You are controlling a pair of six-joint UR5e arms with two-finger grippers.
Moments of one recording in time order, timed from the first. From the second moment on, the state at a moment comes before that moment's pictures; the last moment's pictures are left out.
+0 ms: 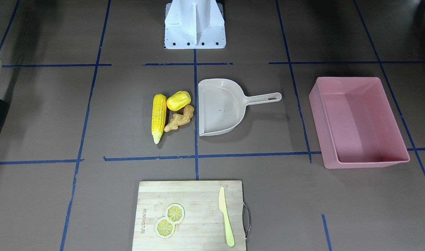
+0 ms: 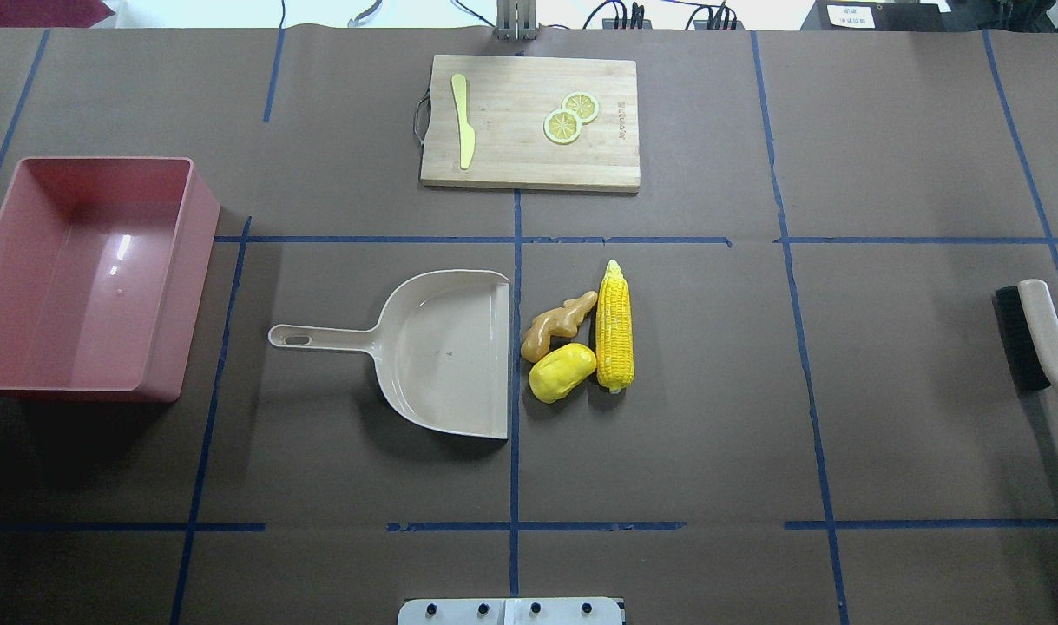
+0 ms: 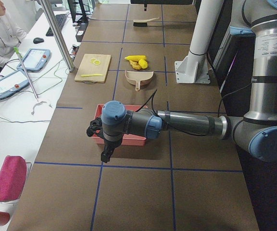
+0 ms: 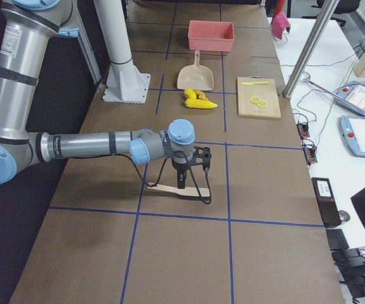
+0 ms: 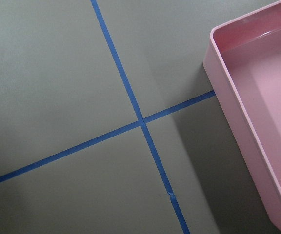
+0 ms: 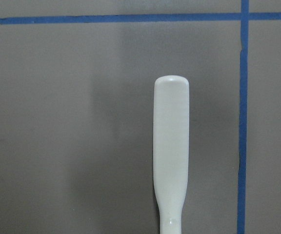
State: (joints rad) left arm -1.59 -1.54 -1.69 -1.69 -2.35 0.28; right arm 1.26 -1.88 1.93 -1.29 2.33 0.44
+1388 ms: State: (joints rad) left arm -1.59 -1.53 -1.69 -1.71 -2.35 0.28; right arm 1.00 -1.94 1.69 -0.82 2.17 0.67
